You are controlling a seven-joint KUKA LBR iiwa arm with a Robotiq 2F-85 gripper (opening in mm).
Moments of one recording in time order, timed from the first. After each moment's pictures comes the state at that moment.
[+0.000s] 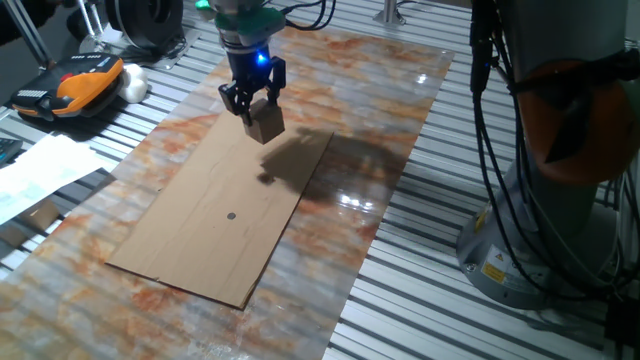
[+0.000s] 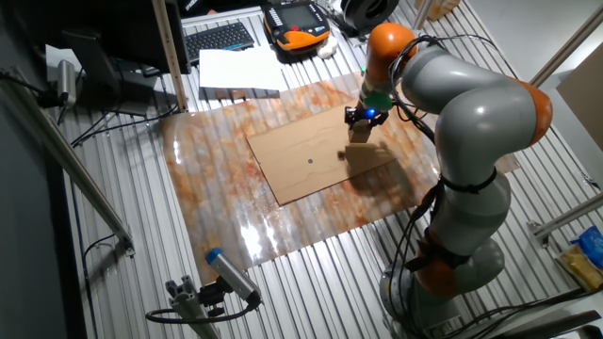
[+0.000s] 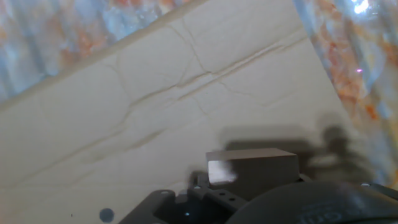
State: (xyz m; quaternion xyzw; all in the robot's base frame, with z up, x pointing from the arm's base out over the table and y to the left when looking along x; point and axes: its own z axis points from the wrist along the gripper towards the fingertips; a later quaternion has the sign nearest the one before) arm 0.538 -0.013 0.150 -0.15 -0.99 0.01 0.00
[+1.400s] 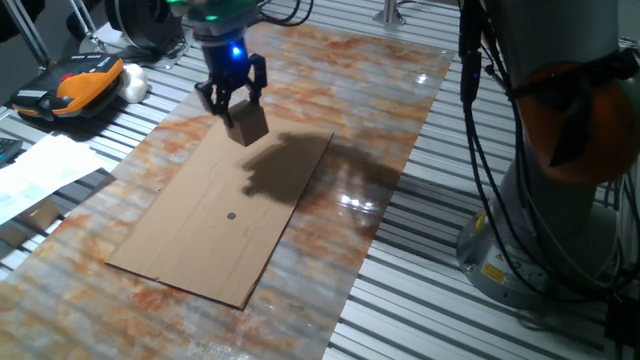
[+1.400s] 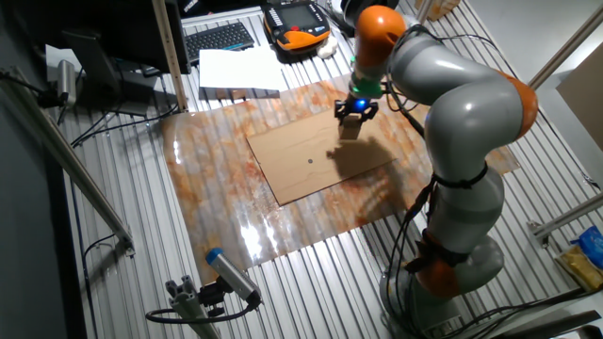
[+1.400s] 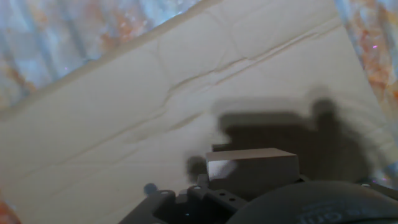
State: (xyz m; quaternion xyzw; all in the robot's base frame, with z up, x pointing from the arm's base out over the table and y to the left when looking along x) arm 0.548 0.044 0.175 -0.17 -0.98 0.00 0.05
